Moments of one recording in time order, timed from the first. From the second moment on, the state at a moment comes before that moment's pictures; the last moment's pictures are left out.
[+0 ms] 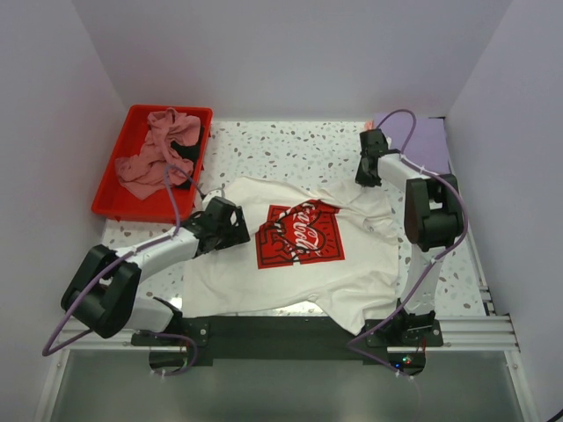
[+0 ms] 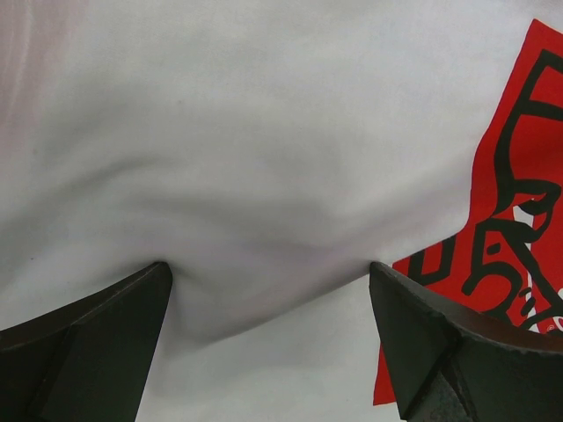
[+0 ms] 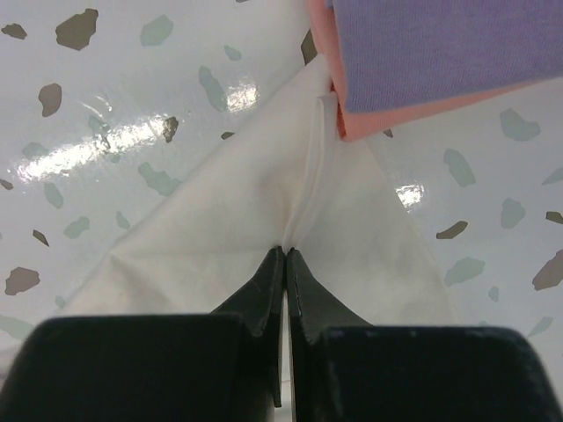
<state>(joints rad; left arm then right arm) -0.52 1.37 0.63 -0.25 -0.22 -0.73 0.16 2.04 1.44 -0.43 0.26 0.41</state>
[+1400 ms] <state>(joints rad) -0.52 1.42 0.67 -0.28 -0.26 -0.73 0.21 2.28 1.88 -0.28 0.18 1.21</state>
